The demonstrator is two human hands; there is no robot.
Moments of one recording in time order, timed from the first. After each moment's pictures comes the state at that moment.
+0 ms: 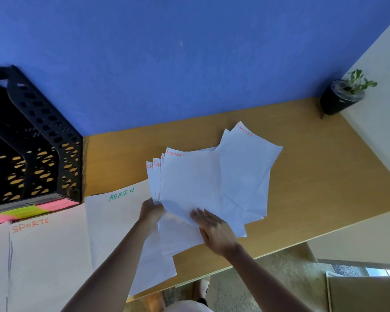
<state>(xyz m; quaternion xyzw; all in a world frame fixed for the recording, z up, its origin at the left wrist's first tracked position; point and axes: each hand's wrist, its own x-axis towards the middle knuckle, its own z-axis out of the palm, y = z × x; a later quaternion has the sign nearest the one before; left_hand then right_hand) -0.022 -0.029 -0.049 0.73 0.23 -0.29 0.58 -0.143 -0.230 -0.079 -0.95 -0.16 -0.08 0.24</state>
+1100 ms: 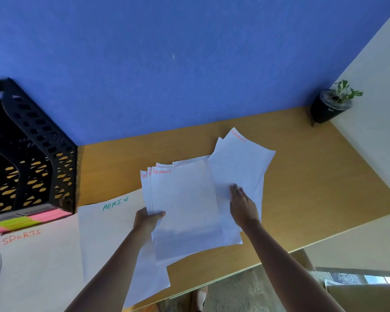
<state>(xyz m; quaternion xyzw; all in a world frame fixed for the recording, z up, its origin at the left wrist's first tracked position) -0.021 -0.034 -0.060 0.71 0.25 -0.26 0.60 -0.089 -0.333 -0.068 -0.98 0.16 0.07 0.13</state>
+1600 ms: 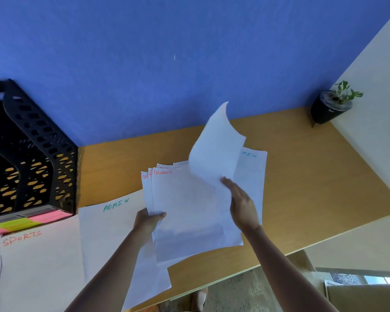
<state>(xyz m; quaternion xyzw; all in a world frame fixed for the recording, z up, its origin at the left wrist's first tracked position) -0.019 -0.032 -0.056 0.71 0.25 -0.29 0.59 -0.095 -0.313 -0.031 -0.94 0.05 -0.20 0.28</state>
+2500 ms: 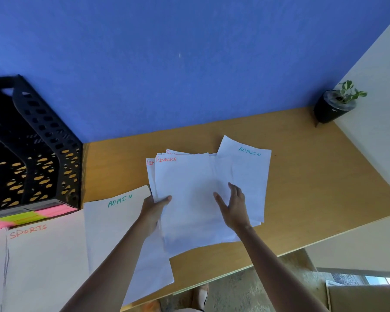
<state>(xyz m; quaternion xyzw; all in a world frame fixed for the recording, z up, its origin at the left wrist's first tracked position) -0.011 -0.043 -0.033 0.66 0.22 -0.28 0.67 -0.094 -0.284 -0.048 -0.89 0.24 -0.01 0.39</state>
